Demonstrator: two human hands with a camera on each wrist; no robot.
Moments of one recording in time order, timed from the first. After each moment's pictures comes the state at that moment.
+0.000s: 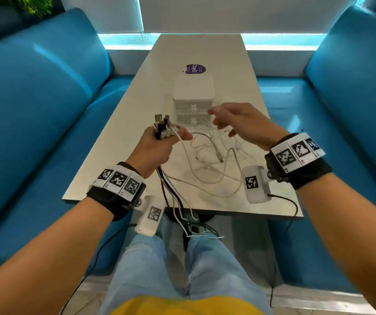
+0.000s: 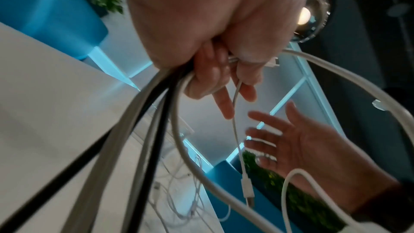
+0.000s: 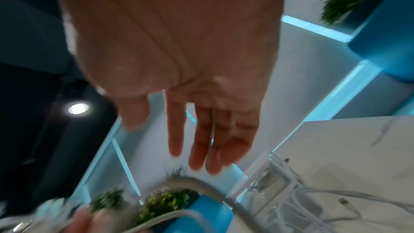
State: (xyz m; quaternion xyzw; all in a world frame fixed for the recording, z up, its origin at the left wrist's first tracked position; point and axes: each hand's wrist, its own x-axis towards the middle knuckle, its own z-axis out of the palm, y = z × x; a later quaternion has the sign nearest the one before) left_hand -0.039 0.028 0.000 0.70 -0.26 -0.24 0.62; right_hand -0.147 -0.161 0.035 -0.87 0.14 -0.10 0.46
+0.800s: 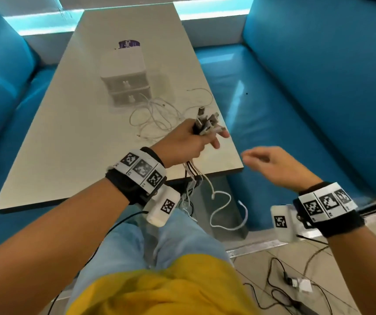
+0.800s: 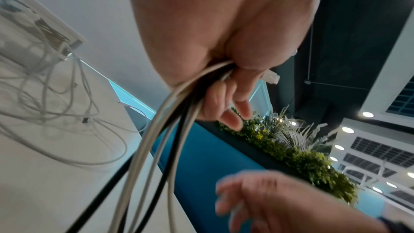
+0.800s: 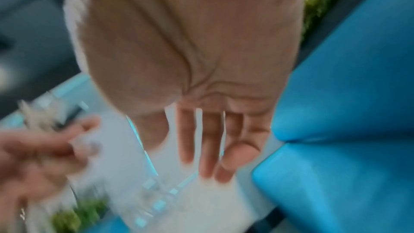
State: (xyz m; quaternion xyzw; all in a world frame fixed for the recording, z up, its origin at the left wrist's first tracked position) left_hand -0.177 -0.063 -0.006 0.65 -0.48 -0.41 0.43; right_hand -0.375 -0.184 -0.061 -0.83 0.36 -0.09 0.42
